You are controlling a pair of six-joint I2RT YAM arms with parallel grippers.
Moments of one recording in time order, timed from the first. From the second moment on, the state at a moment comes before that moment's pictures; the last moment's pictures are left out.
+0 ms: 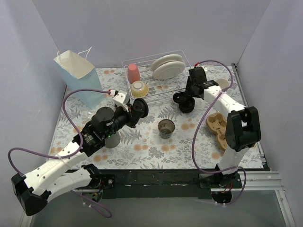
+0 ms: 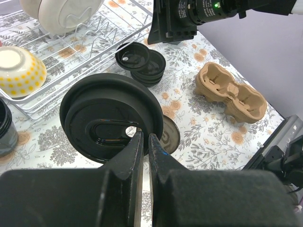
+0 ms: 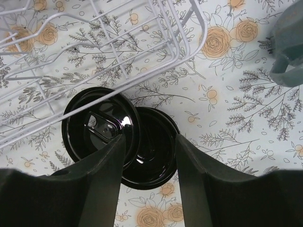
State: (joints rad) left arm -0.81 0.86 0.83 -0.12 -0.08 -0.32; right arm 0.35 1.75 1.37 -0.46 0.26 0.41
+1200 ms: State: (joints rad) left arm -0.79 0.82 0.80 -0.09 -0.09 -0.30; right arm 0.37 1.84 1.41 -0.52 0.28 0.34
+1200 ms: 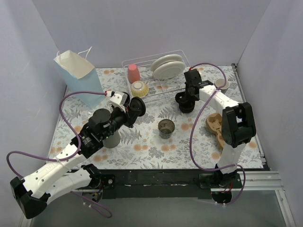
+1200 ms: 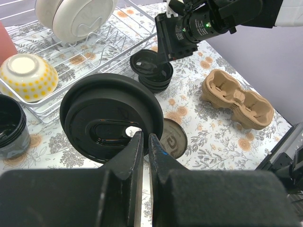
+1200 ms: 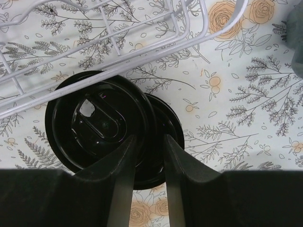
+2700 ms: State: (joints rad) left arm -0.77 0.85 0.82 -0.11 -0.04 -0.31; right arm 0.37 1.72 1.35 -0.49 0.21 0.27
